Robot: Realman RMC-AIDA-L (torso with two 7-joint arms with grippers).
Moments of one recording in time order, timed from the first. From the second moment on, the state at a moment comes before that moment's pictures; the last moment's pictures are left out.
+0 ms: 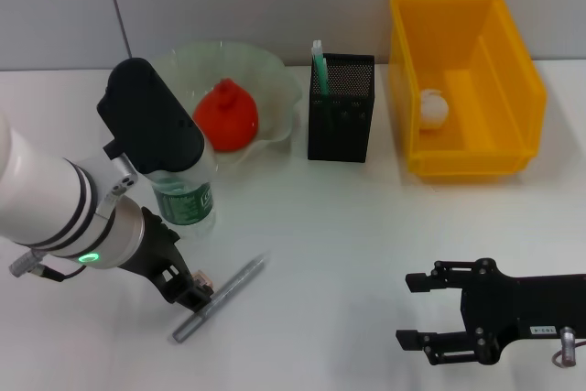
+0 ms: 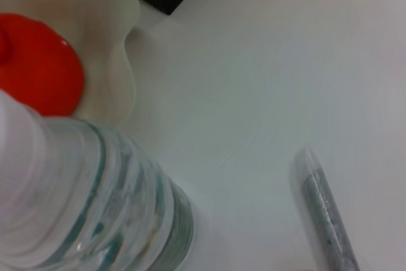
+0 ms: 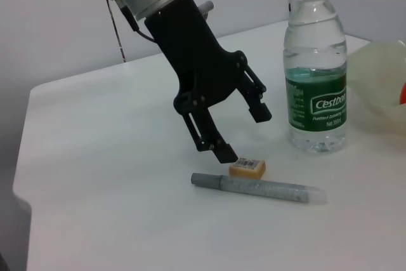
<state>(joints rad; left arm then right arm) -0.43 -2.08 1.71 1.52 2.72 1.39 -2.56 0.30 2.08 2.05 0.89 1.24 -1.51 1.35</state>
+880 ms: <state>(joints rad) -0.46 -2.08 1.76 1.47 2.74 1.38 -2.59 0.30 2.08 2.05 0.86 1.24 -1.50 1.33</state>
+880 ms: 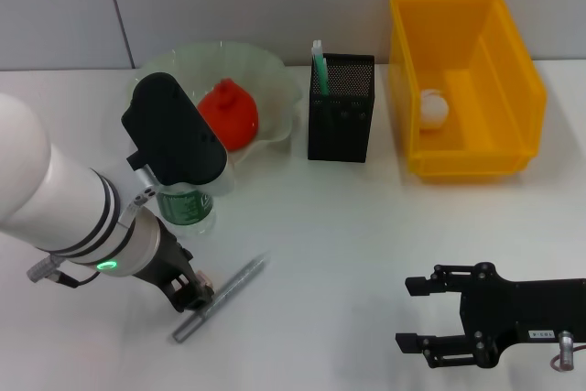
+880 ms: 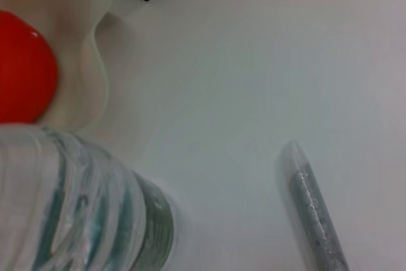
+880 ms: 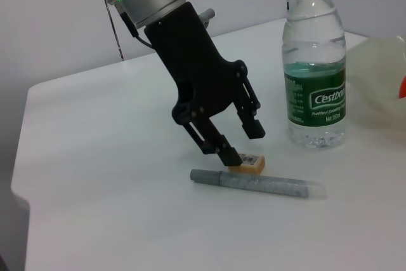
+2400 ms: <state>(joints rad) -0.52 -2.08 1.77 1.40 2.73 1.39 -2.59 0.32 2.08 2.05 0.84 1.24 -1.45 1.32</state>
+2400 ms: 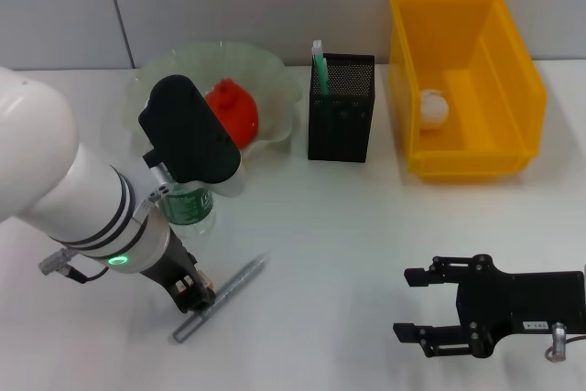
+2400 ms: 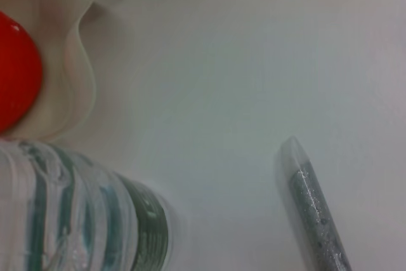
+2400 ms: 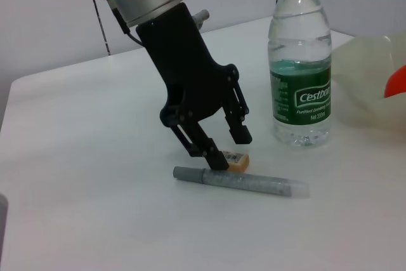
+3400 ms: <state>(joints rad) -0.56 -2.08 1.76 1.33 2.73 1.39 -2.60 0.32 2.08 2.05 0.83 1.24 -1.45 1.30</state>
